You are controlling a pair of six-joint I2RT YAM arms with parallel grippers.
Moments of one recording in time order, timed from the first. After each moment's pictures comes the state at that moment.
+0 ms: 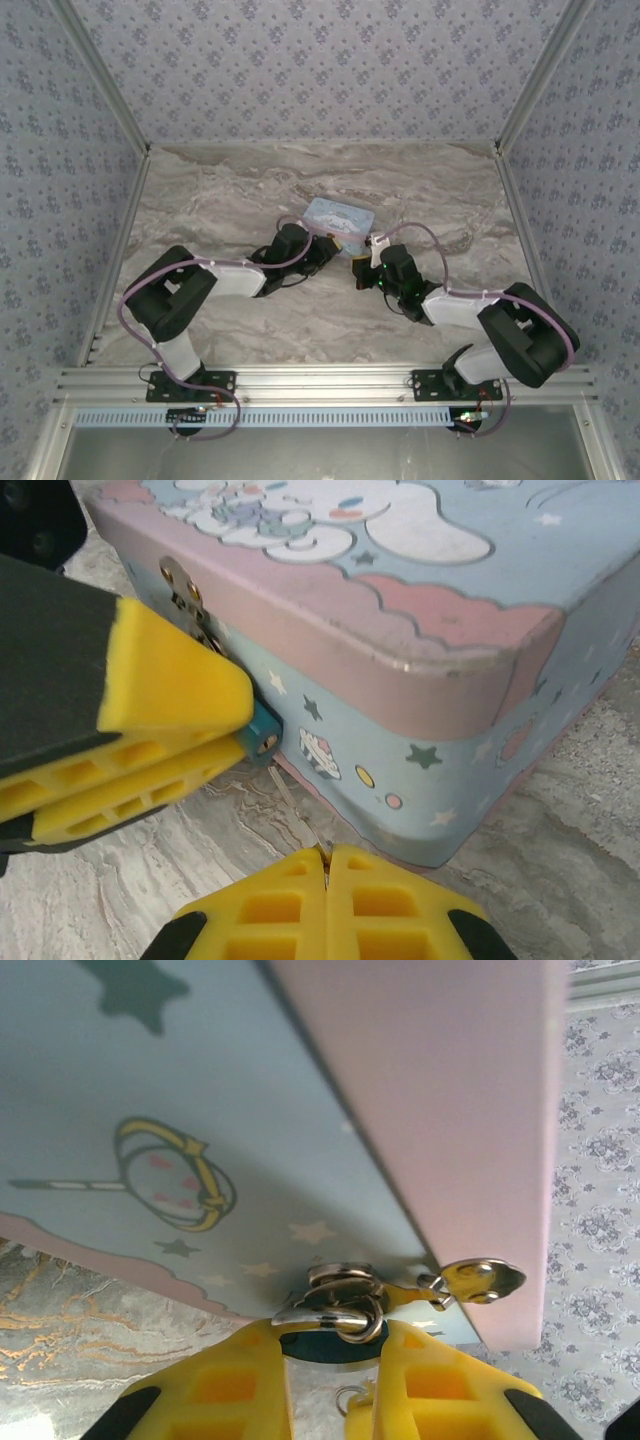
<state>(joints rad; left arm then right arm) -0.78 1.73 0.76 0.49 0.17 -1.33 0.64 1.39 0.39 0.50 -0.04 0.37</state>
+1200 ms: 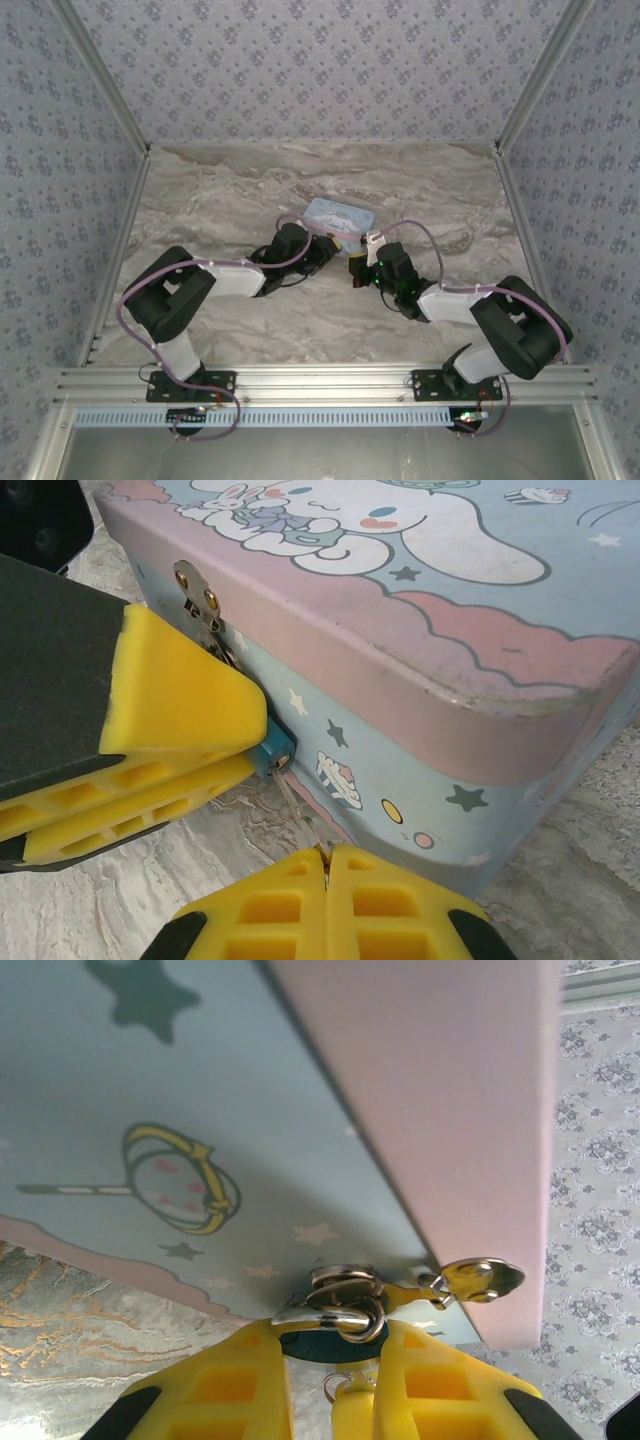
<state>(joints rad) -0.78 1.73 0.76 0.48 0.17 -1.33 0.65 1.44 0.42 0.53 -0.04 0.35</state>
